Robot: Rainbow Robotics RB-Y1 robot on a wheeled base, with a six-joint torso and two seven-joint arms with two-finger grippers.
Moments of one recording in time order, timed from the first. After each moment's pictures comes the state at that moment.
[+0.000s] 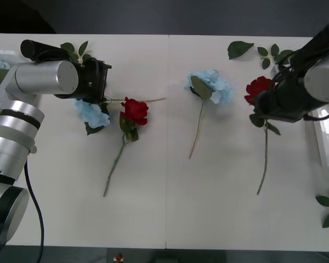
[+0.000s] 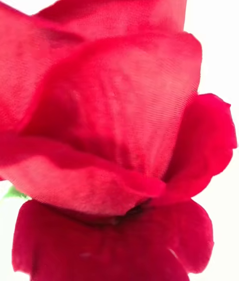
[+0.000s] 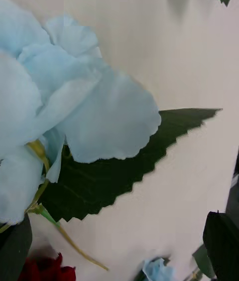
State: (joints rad) right arm -0.84 -1.09 0.77 -1.58 -1.16 1.20 0.86; left arm -0.73 0.37 -0.08 -1.10 0.61 0.90 -0.27
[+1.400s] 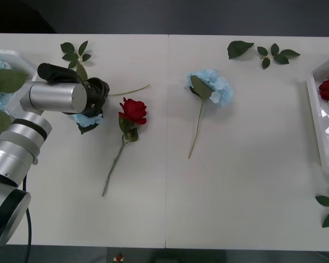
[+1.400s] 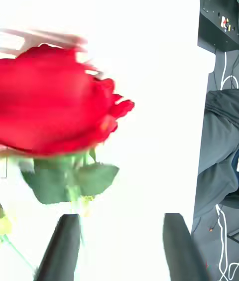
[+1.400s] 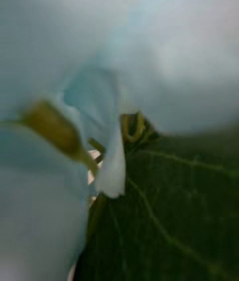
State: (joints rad) right arm -0.92 -0.98 0.50 -0.63 -0.56 0.87 1.62; left arm -0.74 0.38 -0.20 -0.92 0.57 0.74 -0.42
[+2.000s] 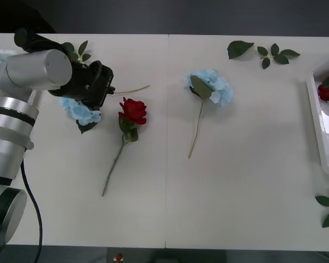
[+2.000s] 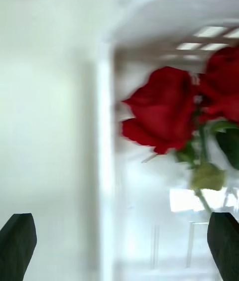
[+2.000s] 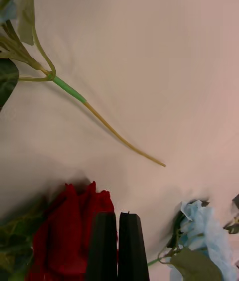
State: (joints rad) right arm -0.91 -1.03 0.43 -0.88 -1.11 1.22 1.62; left arm -0.71 0.37 -0.04 -1.25 0.71 1.17 -0.42
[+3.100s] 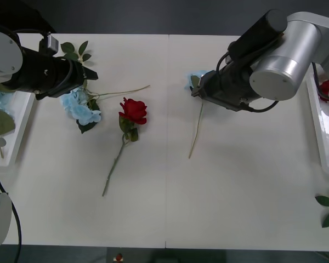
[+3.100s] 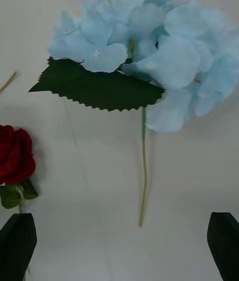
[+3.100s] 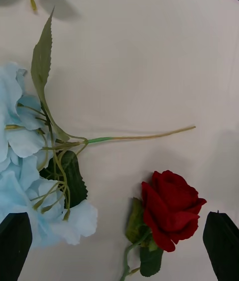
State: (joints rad) right arm -1.04 -0.90 0.94 -1.73 -1.01 1.12 0.29; left arm -0.63 0.41 0.19 -1.47 0.69 1.40 -1.30
